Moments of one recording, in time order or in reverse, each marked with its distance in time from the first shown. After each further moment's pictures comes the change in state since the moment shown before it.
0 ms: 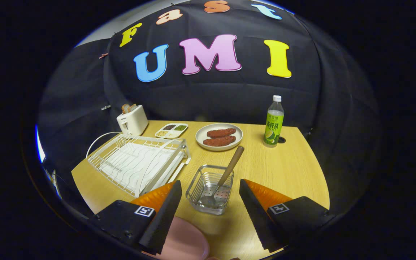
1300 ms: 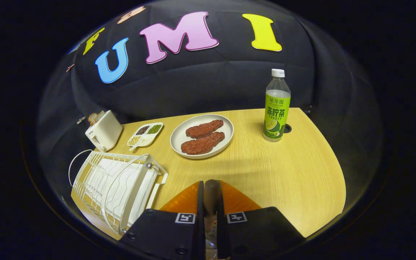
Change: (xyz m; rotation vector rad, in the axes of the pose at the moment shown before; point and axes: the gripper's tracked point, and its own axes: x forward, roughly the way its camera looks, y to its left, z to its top) arm 0.118 -0.031 0.004 0.169 0.147 -0.053
